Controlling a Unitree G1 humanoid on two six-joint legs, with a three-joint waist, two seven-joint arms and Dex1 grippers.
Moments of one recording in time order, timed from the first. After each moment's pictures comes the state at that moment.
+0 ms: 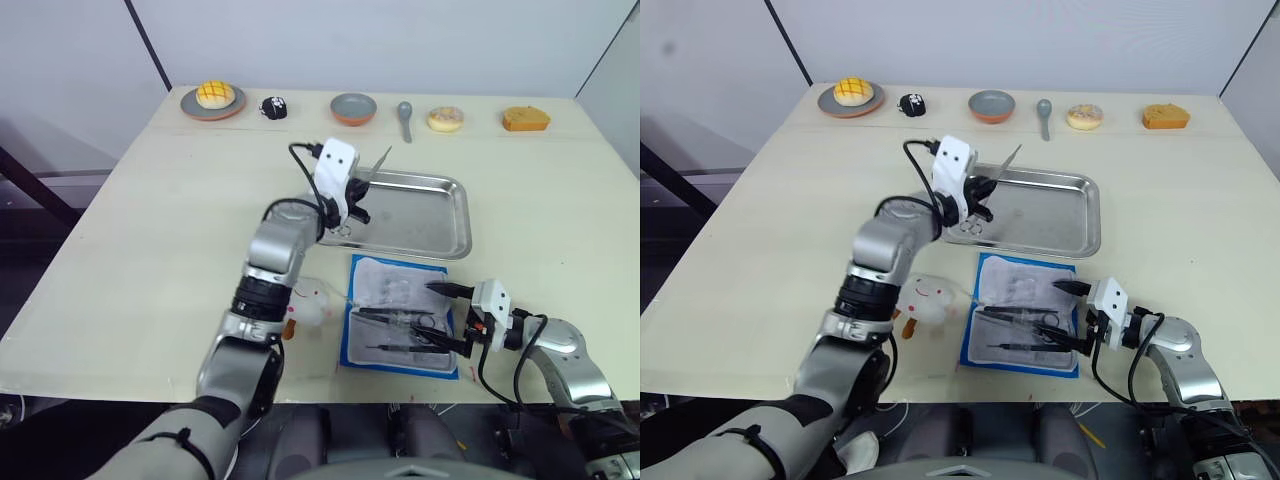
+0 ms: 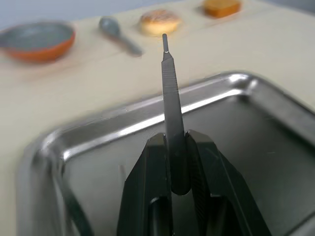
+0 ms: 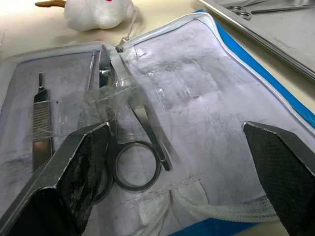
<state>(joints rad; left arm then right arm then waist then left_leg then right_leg) -0.75 0.09 -0.08 0.17 -0.09 0.75 -0.27 -0.04 -0.52 0.10 0.10 0.31 -0.08 1.06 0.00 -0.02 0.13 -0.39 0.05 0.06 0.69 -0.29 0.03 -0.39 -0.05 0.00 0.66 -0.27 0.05</state>
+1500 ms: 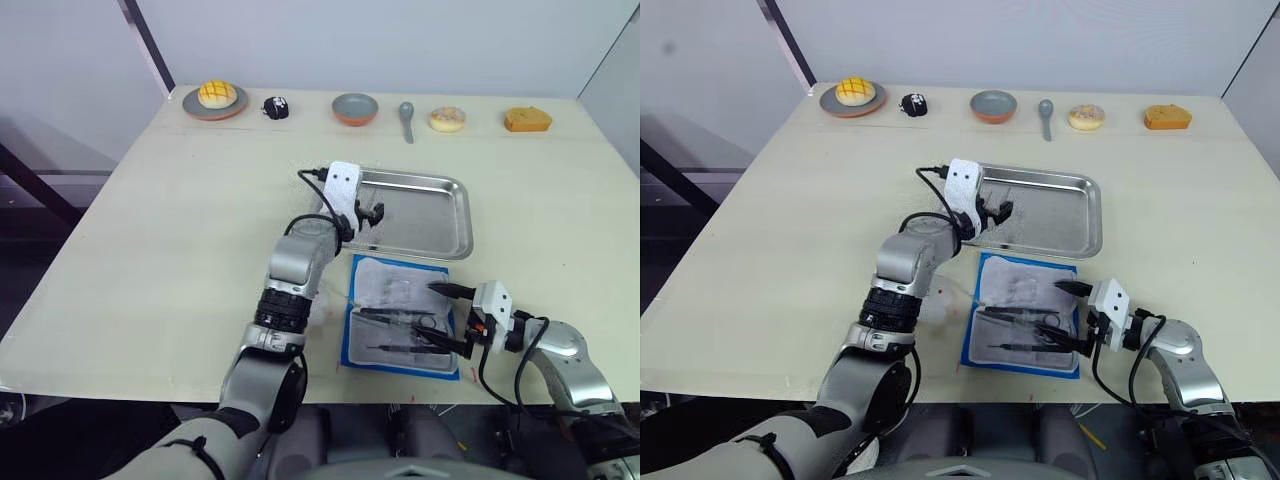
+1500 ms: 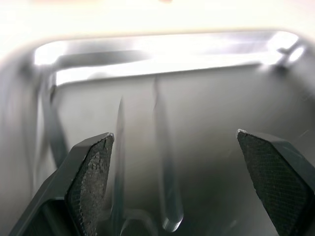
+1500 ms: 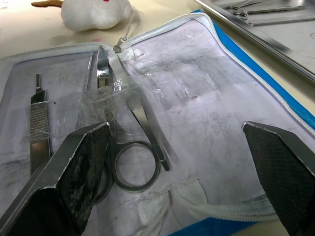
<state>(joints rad) -0.75 0.00 -0.03 0.17 -0.14 0.71 -0.24 -0.02 -0.52 0.10 0.09 0.31 -0.09 1.04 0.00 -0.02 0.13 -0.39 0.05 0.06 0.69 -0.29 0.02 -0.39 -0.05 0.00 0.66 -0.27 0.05</state>
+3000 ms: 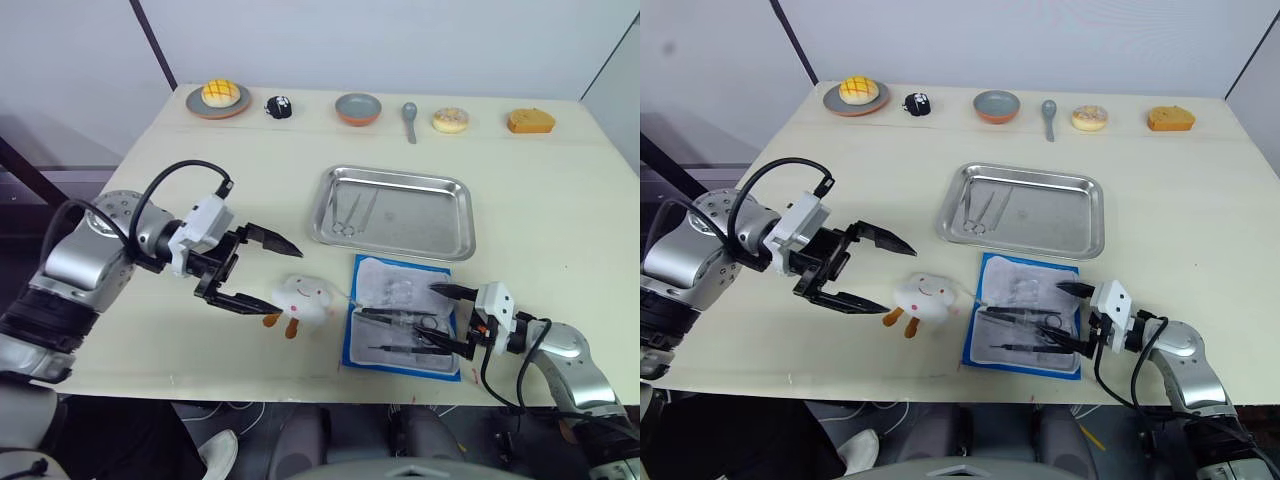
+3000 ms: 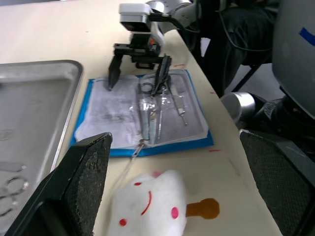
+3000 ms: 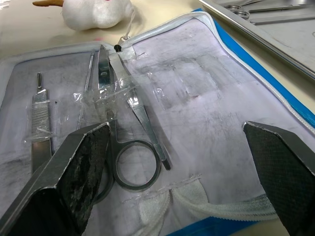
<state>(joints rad) -0.61 1.11 -0.39 0.09 -0.81 0.01 -1.56 -0.01 -0.53 0.09 0.09 0.31 -0.09 1.04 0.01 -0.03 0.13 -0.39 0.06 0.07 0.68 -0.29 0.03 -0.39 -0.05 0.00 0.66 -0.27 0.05</state>
